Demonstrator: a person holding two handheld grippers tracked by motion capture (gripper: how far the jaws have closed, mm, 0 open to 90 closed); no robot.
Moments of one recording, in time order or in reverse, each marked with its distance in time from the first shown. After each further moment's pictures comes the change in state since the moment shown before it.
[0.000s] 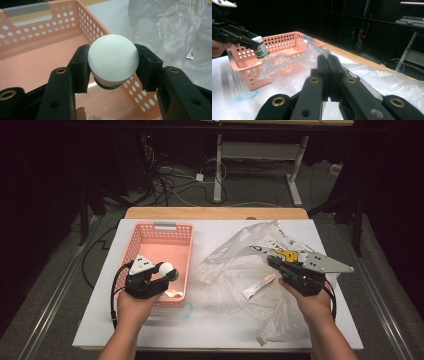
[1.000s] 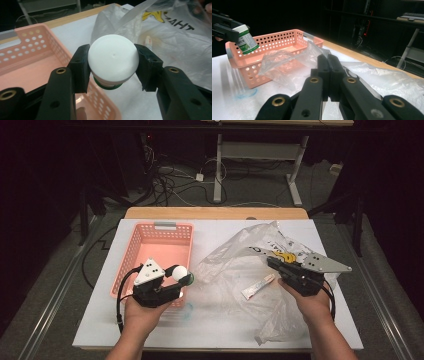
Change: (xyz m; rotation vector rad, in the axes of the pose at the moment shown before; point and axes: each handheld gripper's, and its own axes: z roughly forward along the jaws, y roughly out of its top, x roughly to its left) left arm -0.049 0.017 -0.018 -0.089 -0.144 0.087; right arm -0.002 -0.004 0.002 0.009 0.002 0.008
